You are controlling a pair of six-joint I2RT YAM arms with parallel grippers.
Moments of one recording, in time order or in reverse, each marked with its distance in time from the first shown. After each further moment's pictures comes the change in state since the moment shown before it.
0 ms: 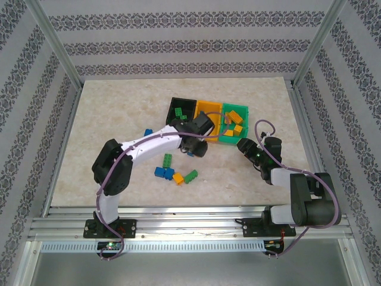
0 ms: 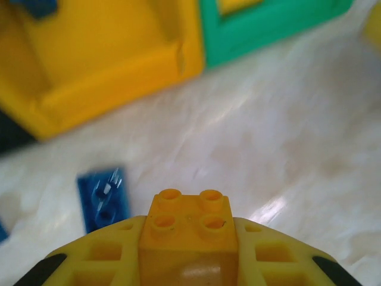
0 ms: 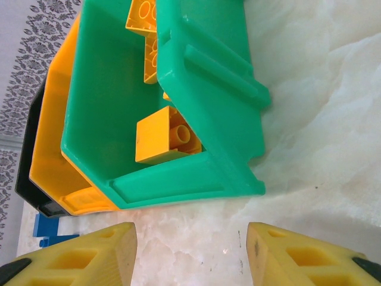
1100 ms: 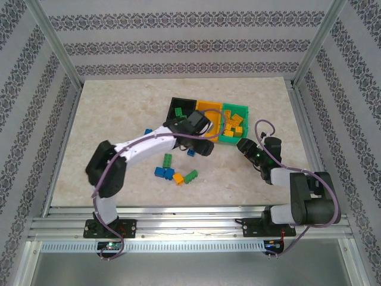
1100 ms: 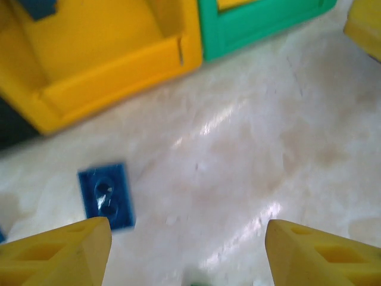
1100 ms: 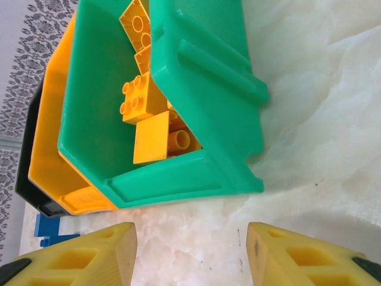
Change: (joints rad) left arm 0.027 -0.180 -0.285 0.137 0.038 0.025; right arm 0.000 0.014 0.000 0.004 -0.006 0.011
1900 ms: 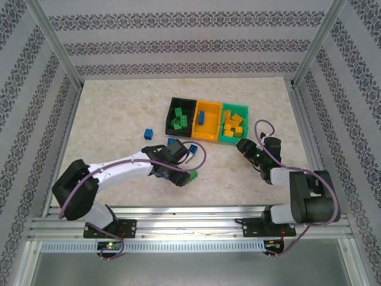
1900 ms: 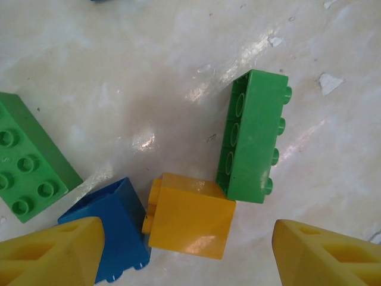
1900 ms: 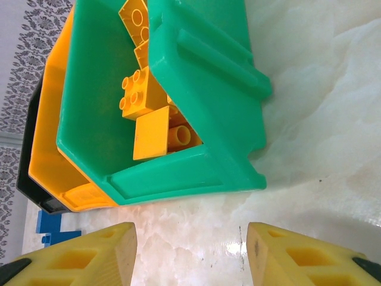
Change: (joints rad) left arm -0.061 -0.270 -0.465 0.001 -0.028 0.119; right arm 0.001 0.008 0.000 0.006 -0.012 0.003
